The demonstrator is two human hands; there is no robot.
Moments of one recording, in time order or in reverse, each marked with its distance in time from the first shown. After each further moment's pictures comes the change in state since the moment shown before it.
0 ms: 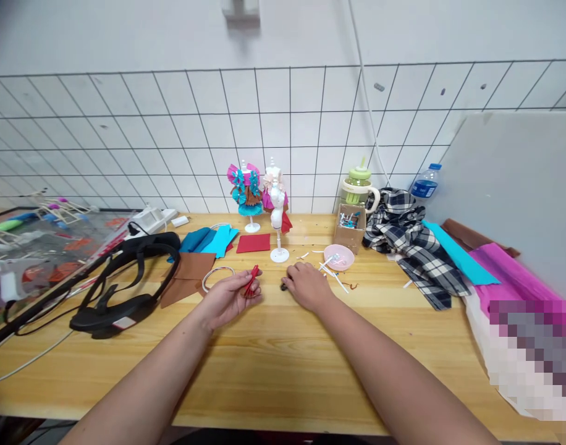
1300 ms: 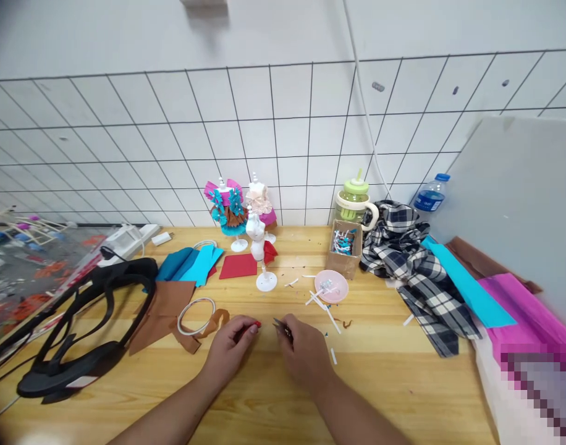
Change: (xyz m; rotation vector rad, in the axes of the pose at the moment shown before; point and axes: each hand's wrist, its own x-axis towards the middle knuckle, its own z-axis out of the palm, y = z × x) left_hand 0.028 -0.042 0.001 1.053 0.276 0.415; right_hand -0.035 0.003 0.011 0.400 0.056 0.245
